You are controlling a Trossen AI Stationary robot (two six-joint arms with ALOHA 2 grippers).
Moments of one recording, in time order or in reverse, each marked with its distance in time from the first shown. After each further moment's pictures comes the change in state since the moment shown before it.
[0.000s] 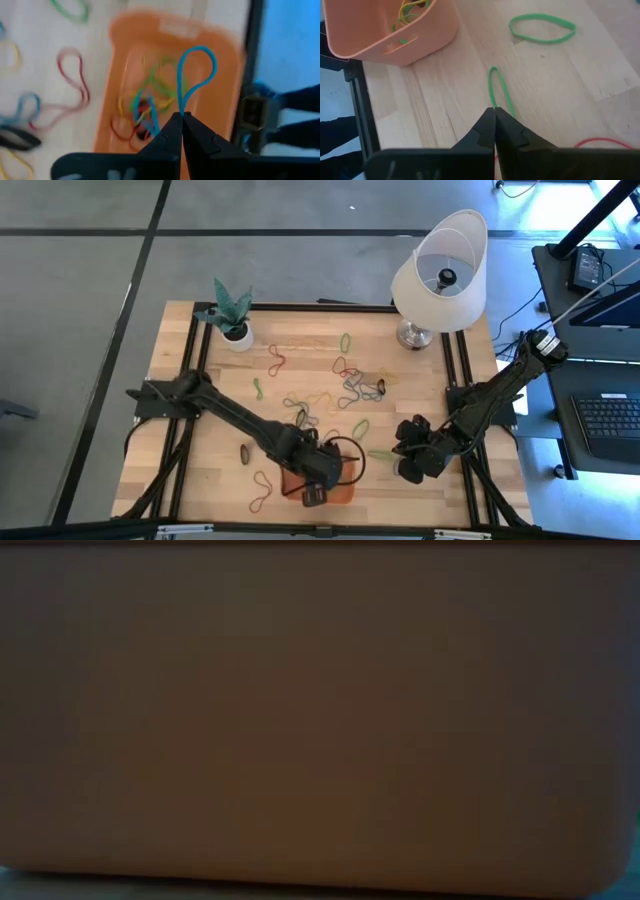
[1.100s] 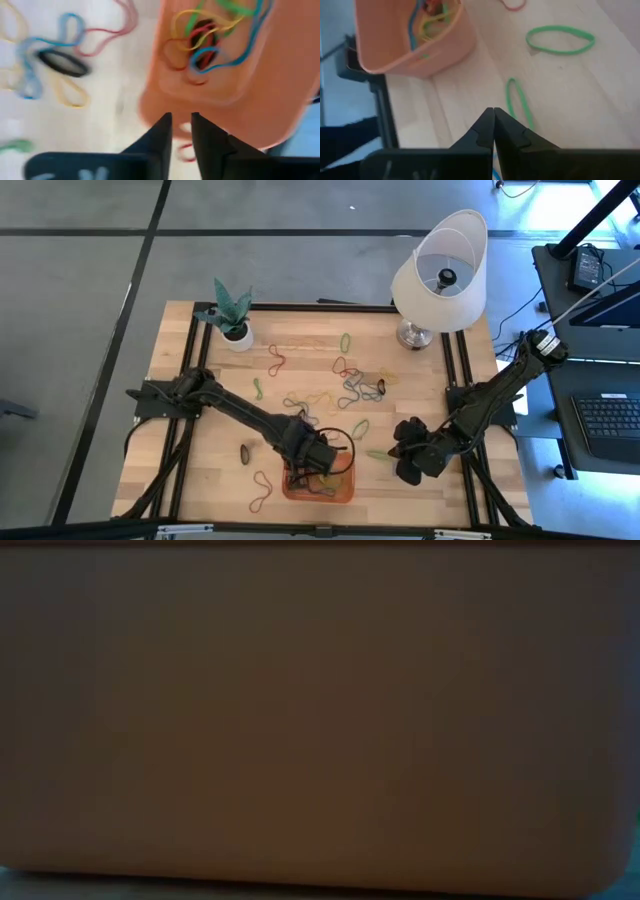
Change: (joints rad) left arm 0.041 0.006 0.001 -0.335 0.065 0.086; right arm -0.013 0.000 0.000 0.095 0.009 -0.002
